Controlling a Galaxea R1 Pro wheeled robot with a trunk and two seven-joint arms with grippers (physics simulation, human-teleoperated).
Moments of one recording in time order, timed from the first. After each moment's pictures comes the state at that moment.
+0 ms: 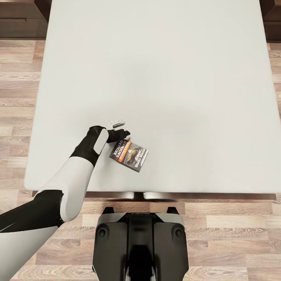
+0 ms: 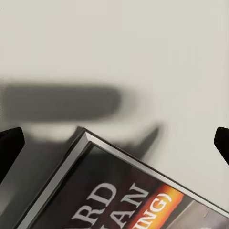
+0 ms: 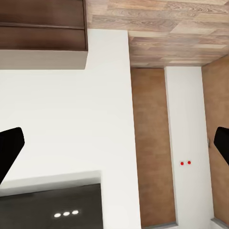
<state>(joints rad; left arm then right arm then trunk) -1.33 -0.17 0.09 -0.61 0.25 0.69 0.06 -0.03 -0.05 -0.65 0.03 0.69 0.02 -0.17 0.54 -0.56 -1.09</state>
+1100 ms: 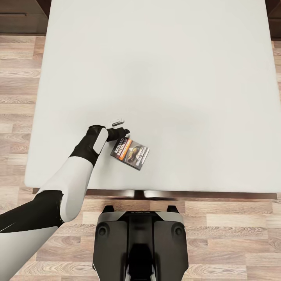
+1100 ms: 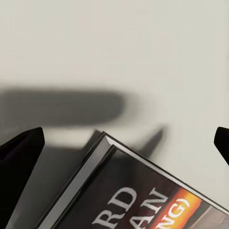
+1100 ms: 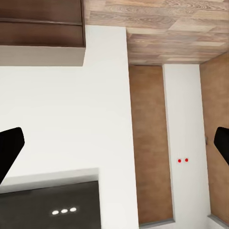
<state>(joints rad) -1.33 -0.17 0.09 -0.63 0.24 0.67 0.06 -0.03 -0.05 -0.65 0.03 0.69 0.02 -0.17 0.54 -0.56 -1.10</state>
